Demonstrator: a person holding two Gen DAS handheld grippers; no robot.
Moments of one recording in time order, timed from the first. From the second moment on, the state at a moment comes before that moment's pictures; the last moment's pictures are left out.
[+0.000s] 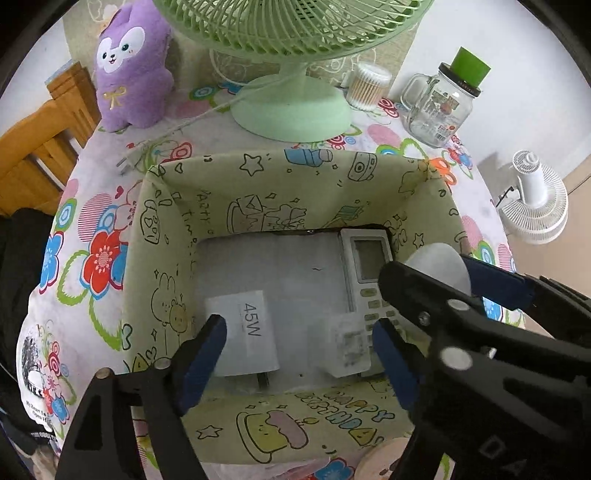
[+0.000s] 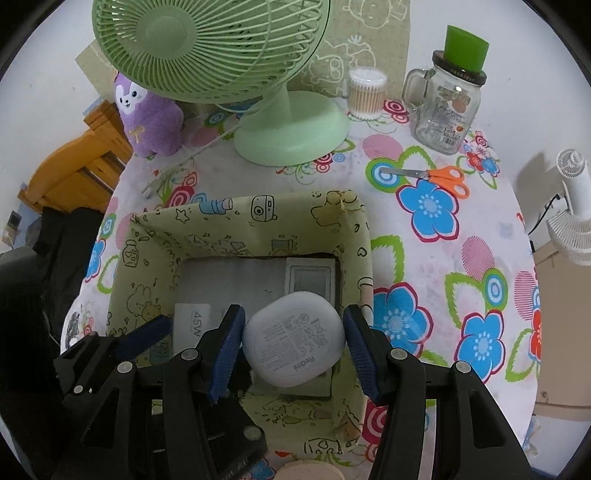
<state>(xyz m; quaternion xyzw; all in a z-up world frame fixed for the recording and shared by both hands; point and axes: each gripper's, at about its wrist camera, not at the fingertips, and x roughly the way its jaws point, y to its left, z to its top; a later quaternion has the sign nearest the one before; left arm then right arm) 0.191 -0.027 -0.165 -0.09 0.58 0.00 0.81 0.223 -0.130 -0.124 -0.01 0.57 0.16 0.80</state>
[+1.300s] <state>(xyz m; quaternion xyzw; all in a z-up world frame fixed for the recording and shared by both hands) 0.167 -0.020 -0.143 0.00 0.58 -0.01 0.81 0.206 -0.112 -0.126 -0.01 0.58 0.22 0.79</state>
